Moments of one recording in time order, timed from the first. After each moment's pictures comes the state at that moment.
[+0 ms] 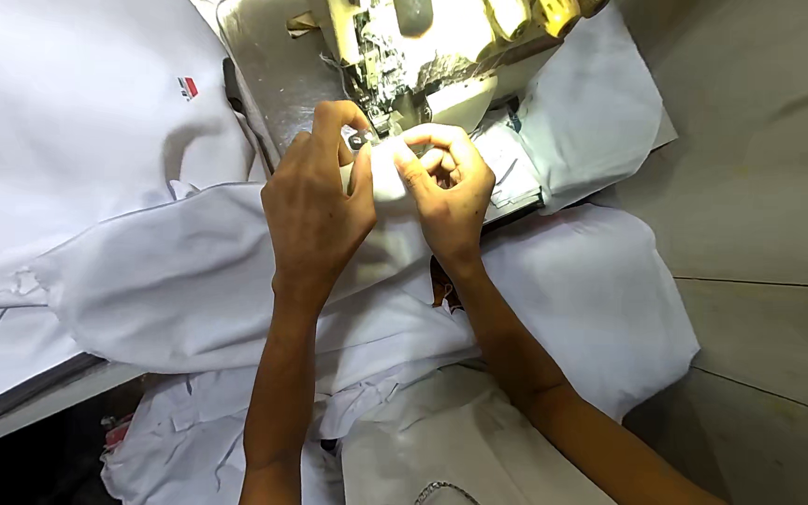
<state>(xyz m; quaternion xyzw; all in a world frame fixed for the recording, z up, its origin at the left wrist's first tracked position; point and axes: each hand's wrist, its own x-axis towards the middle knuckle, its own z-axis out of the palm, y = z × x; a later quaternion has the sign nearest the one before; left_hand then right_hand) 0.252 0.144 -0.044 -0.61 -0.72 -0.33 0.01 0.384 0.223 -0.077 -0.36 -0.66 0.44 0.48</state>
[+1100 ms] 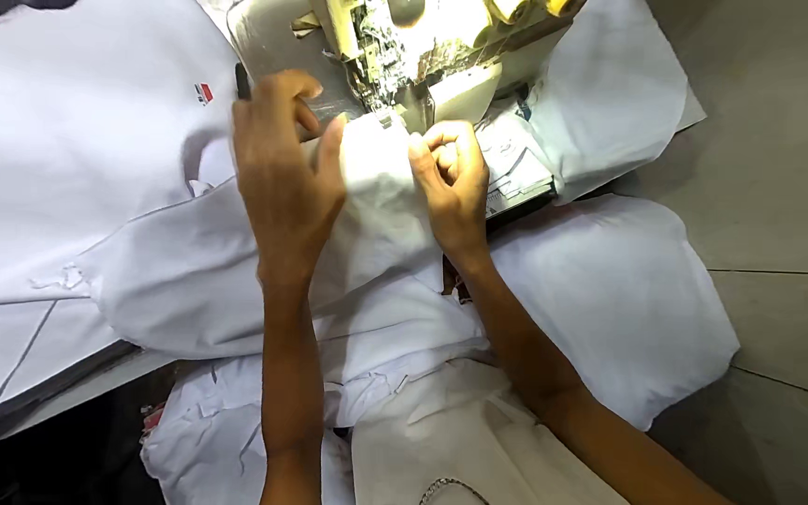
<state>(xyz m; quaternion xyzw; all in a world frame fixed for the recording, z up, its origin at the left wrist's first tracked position) 0.215 0.154 -0.043 -0.58 -0.74 -0.35 0.04 0.389 0.220 -0.087 -0.38 -0.65 0.48 0.45</state>
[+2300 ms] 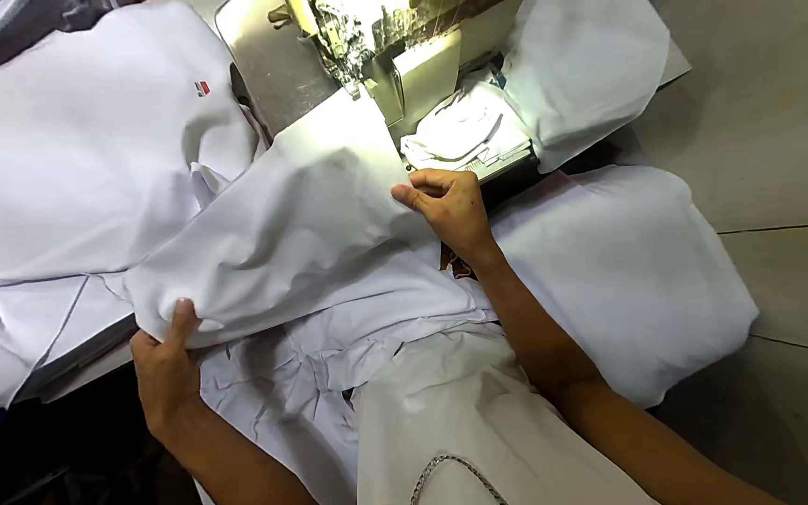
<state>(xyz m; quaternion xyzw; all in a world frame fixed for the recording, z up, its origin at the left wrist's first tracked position) 0.170 -0.083 -0.088 -0.22 -0.78 -0.55 -0.20 0.452 0.191 -0.106 -0.36 -0.67 0.54 0.36</state>
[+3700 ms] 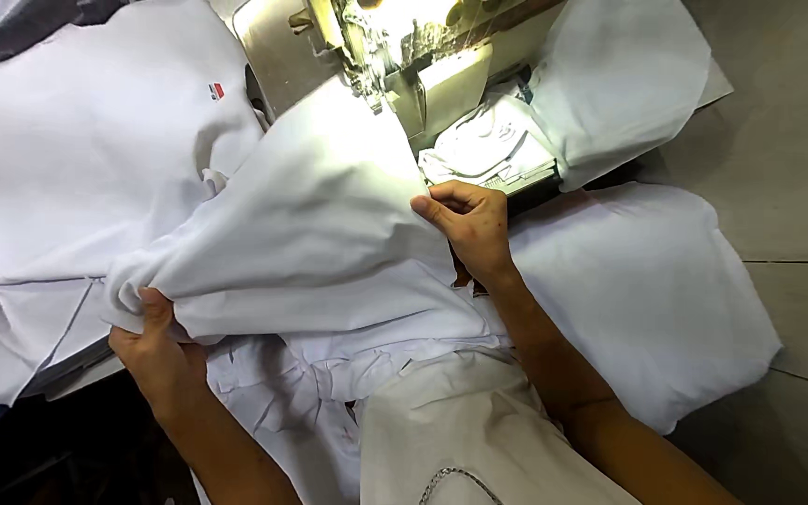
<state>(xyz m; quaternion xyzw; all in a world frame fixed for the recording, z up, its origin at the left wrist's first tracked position) 0.159 -0.050 -0.089 -0.20 -0.73 -0.65 -0.11 0.449 0.195 -0.108 -0.34 -0.65 0.56 0.39</state>
